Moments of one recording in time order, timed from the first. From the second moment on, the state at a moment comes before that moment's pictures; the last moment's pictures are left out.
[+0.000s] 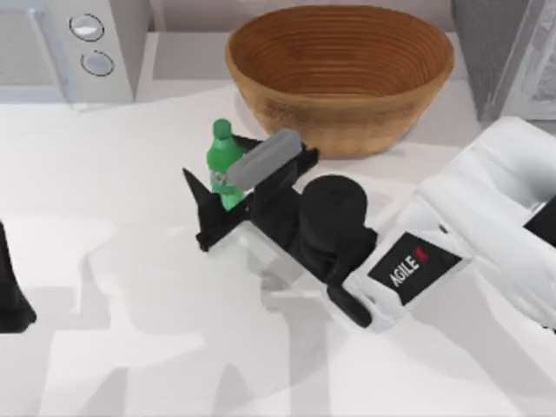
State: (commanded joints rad) left arm 0.00 0.00 0.00 0.00 0.00 0.00; right arm 0.73 2.50 1.19 1.31 -0.02 0.01
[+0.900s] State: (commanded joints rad) left arm 0.00 0.00 0.00 0.00 0.00 0.00; right arm 0.73 2.50 1.19 1.31 -0.02 0.01
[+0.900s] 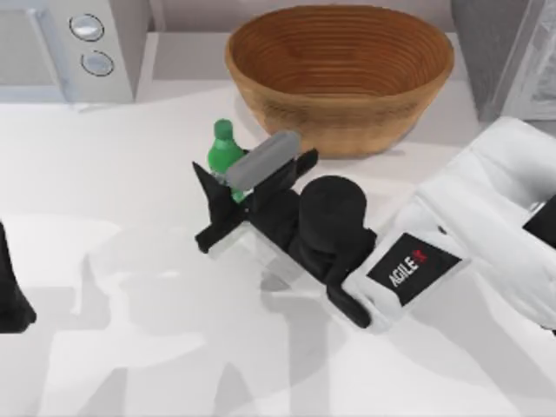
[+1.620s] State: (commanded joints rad) left arm 0.00 0.00 0.00 0.00 0.00 0.00; right arm 0.29 2.34 0.87 1.47 -0.45 0.01
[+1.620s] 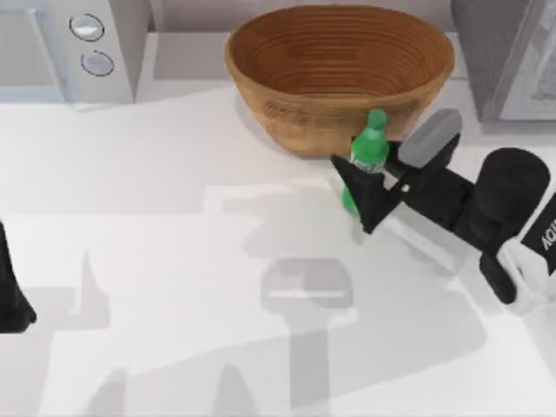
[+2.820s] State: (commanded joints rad) left arm 0.00 0.00 0.00 0.00 0.00 0.00; right arm -0.12 2.24 0.58 1.65 -0.86 0.01
